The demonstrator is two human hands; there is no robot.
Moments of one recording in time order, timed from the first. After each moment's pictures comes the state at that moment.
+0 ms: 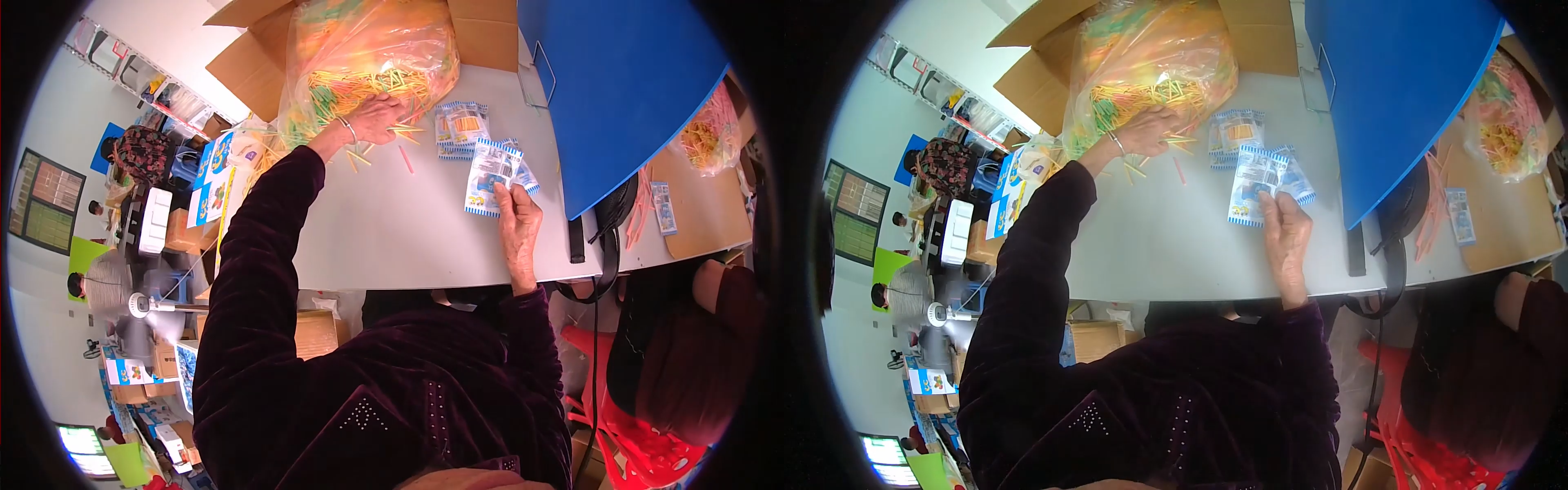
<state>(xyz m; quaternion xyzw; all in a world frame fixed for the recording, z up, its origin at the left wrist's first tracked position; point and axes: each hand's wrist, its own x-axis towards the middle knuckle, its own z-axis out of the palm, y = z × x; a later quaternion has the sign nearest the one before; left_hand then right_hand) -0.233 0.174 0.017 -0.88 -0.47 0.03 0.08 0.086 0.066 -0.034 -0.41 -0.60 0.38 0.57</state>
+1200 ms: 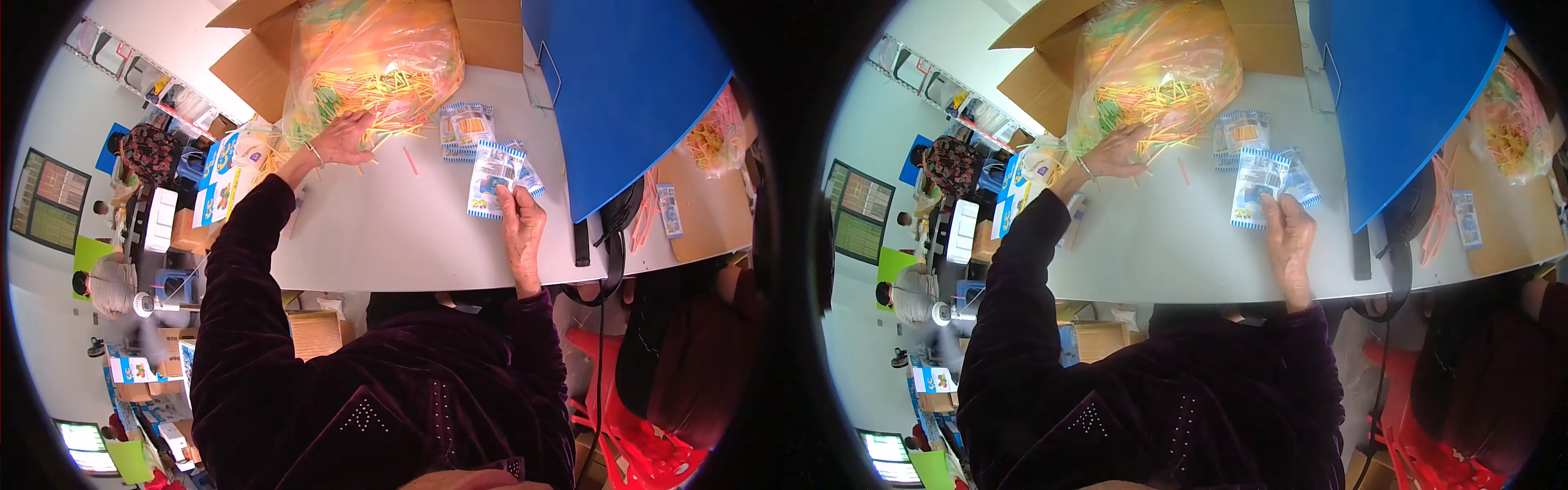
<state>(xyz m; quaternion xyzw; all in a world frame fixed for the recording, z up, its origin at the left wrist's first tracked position) -0.271 0.113 0.035 -0.86 -0.50 0.00 0.04 0.085 0.067 -0.033 -0.42 -0.61 0.37 0.57</state>
